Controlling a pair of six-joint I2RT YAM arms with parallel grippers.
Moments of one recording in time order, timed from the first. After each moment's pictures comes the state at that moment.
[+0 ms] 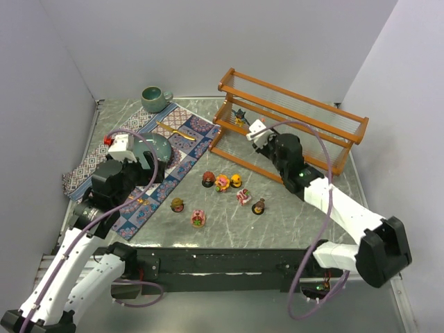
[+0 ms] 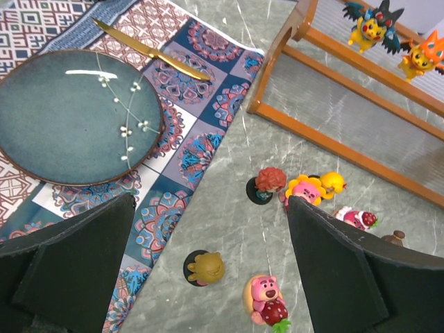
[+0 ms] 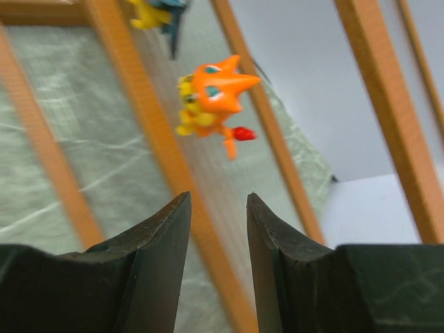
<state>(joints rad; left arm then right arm) -0.36 0.65 0.78 -0.41 -0.11 -0.36 0.50 1.21 0.84 0.07 0.25 -0.66</state>
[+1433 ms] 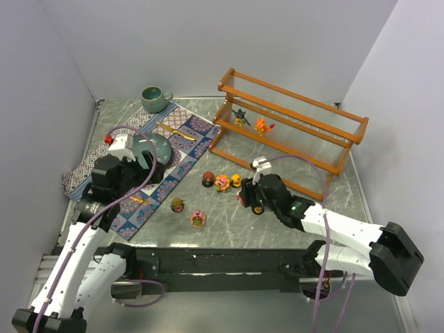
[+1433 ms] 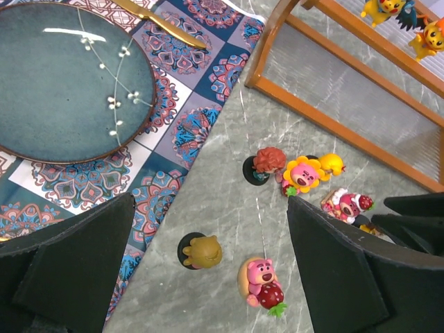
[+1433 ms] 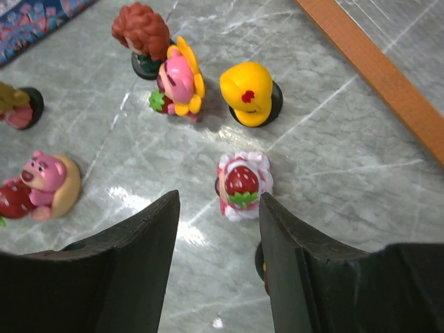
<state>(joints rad) -0.22 0.70 0.76 -0.43 0.09 -0.39 0.80 1.08 0.50 0.02 0.20 0.34</state>
